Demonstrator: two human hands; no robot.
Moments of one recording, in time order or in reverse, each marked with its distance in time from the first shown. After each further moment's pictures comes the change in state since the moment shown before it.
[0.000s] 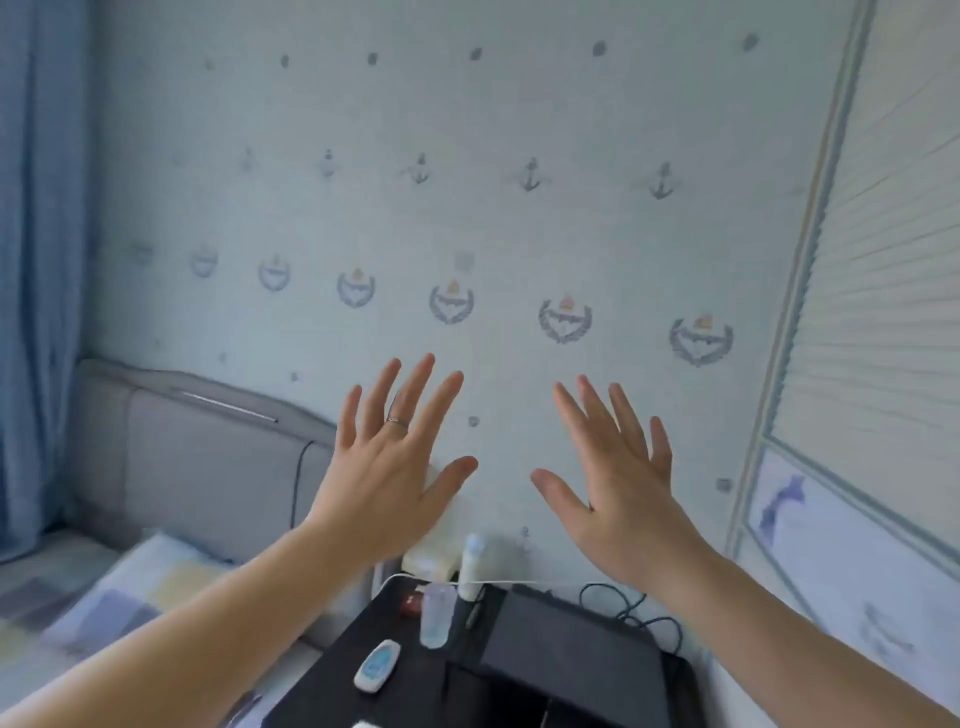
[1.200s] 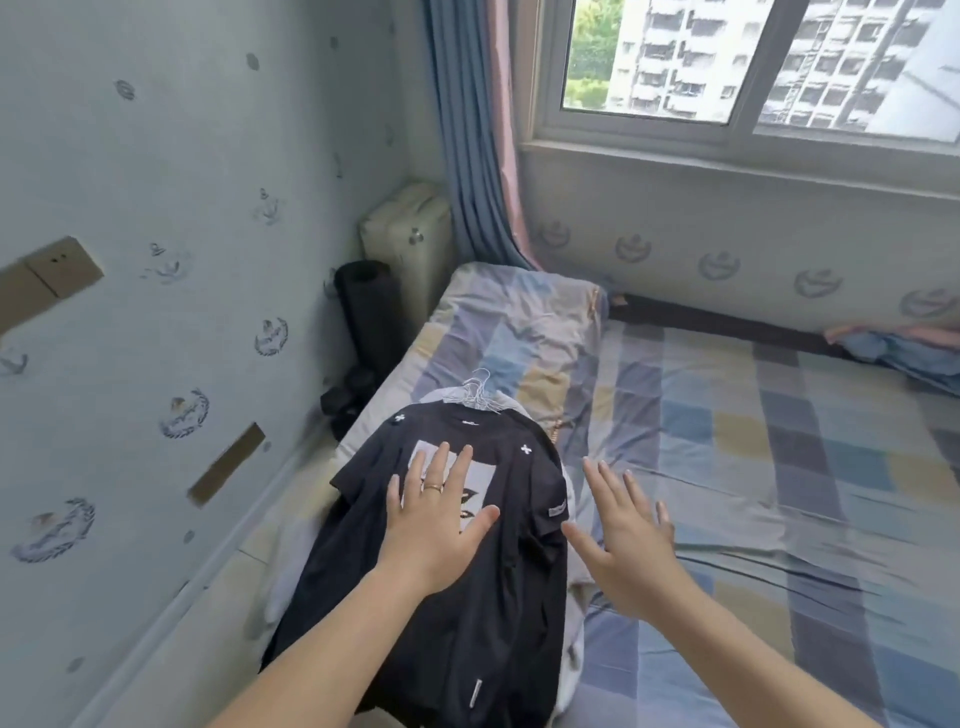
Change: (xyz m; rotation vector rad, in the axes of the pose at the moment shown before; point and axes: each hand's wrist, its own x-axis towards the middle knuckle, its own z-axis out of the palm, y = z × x) left_hand -0.756 -0.411 -0.427 0.553 -0.234 -1.818; right_hand -0.197 -0.913 0.403 0.604 -1.028 -1.057
